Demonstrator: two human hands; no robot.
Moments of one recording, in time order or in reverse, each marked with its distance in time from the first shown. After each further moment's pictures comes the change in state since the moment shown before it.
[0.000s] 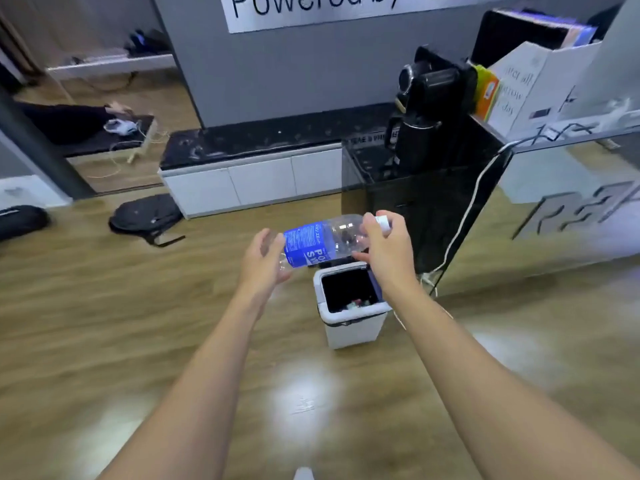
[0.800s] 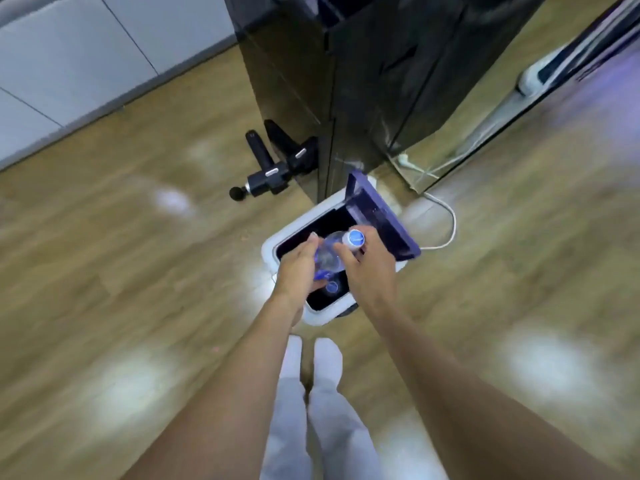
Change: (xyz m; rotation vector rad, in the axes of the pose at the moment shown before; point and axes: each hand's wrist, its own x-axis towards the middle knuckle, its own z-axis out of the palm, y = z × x) left_hand 0.309 -0.281 0.184 0.259 -0.516 -0.693; right_hand 0.252 0.346 0.089 -0.406 0.228 0.406
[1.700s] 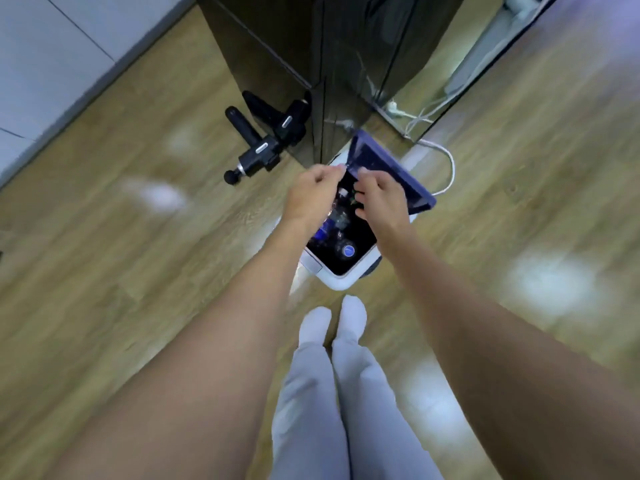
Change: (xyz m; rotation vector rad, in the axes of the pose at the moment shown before) left_hand 0.001 0.076 -0.012 0.474 -0.107 0.314; right_hand 0.010 -0.051 0.008 0.353 0.101 0.290
